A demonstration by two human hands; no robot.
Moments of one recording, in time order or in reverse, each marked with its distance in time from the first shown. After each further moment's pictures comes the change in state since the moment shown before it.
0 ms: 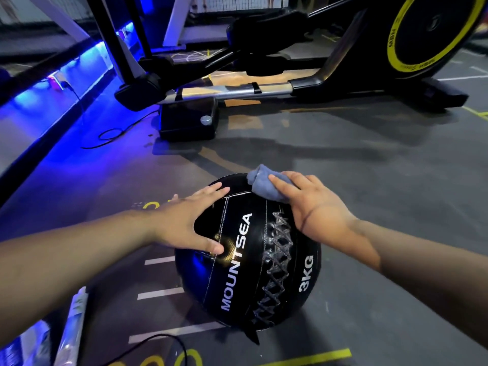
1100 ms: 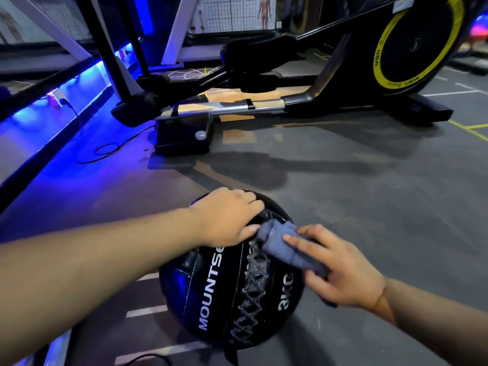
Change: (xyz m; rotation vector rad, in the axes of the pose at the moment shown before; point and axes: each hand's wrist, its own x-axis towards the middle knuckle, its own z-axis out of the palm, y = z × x) left_hand 0.043 0.099 -0.018 0.647 0.364 0.388; right_hand -0.091 0.013 -0.021 0.356 0.130 -0.182
